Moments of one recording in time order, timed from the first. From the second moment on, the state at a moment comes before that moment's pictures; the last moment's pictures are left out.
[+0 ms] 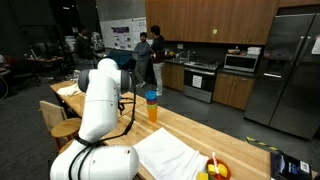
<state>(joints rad) 0.58 0.75 0.24 -1.42 -0.09 1.88 0.26</state>
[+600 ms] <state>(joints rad) 0.59 0.82 0.26 -1.38 -0.05 1.88 0.19</state>
